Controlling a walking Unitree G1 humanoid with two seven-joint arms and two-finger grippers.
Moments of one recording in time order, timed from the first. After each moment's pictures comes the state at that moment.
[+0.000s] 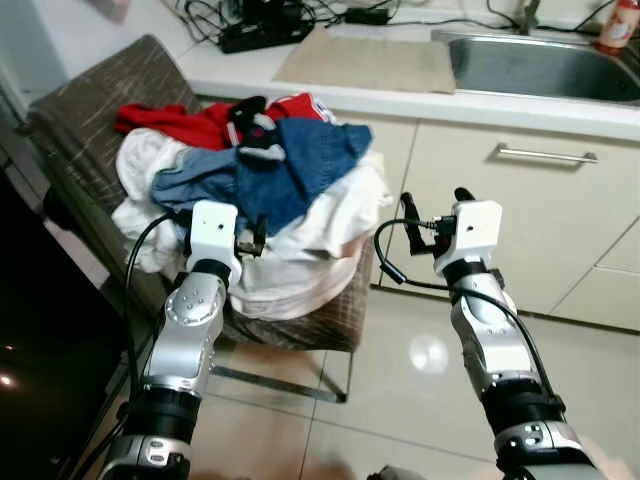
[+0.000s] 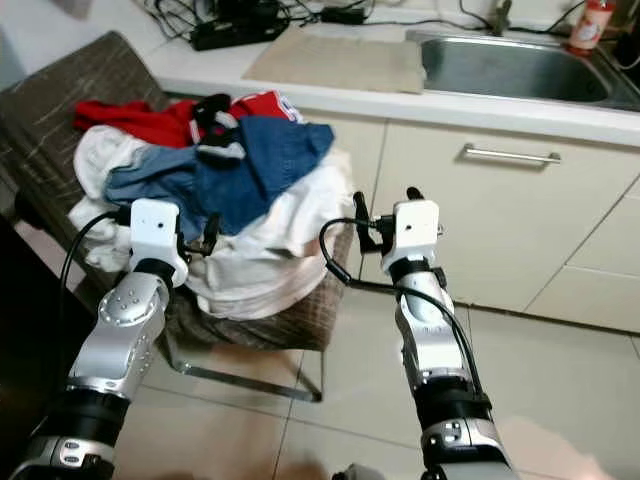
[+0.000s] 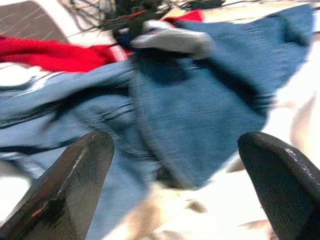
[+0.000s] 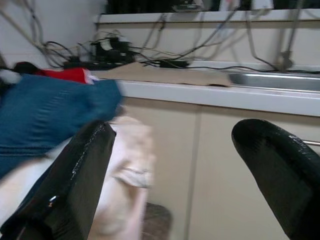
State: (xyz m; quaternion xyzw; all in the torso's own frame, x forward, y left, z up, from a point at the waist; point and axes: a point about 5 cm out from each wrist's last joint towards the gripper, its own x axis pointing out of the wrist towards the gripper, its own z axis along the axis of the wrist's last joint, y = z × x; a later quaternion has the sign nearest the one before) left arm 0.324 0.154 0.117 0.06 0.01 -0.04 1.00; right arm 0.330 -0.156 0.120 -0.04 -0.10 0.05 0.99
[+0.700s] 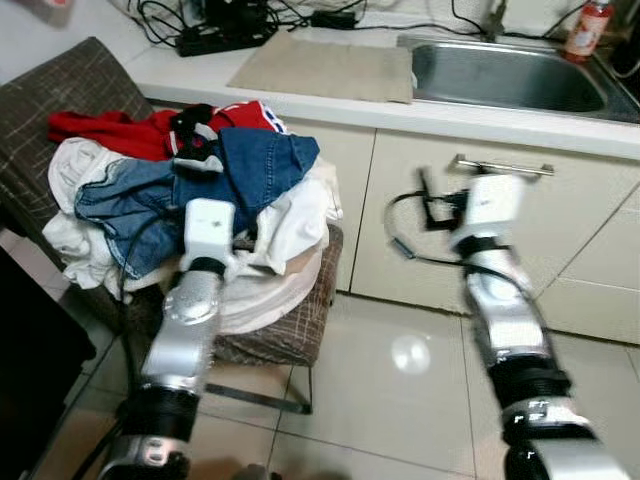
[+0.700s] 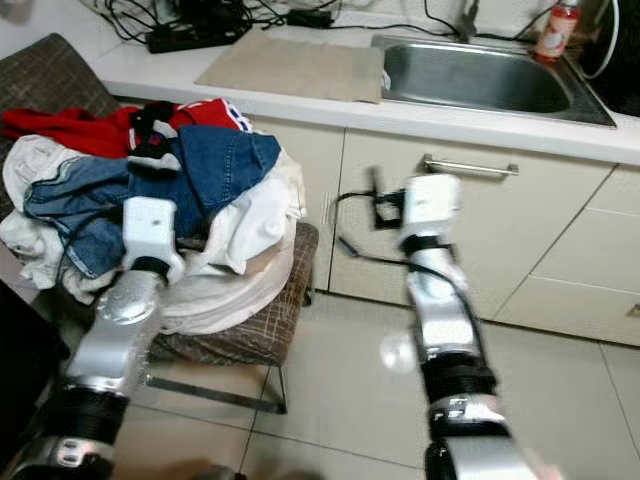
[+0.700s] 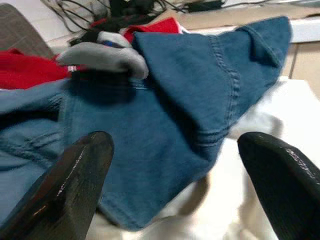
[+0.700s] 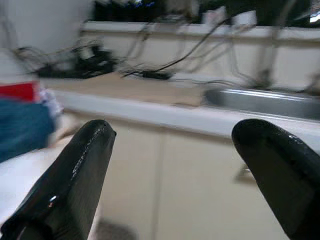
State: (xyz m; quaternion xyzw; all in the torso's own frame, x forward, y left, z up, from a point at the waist) left arm 0.324 0.164 0.119 0.07 0.01 -0.01 1.00; right arm 0.343 -0.150 0.137 -0.04 -0.11 0.07 0.99
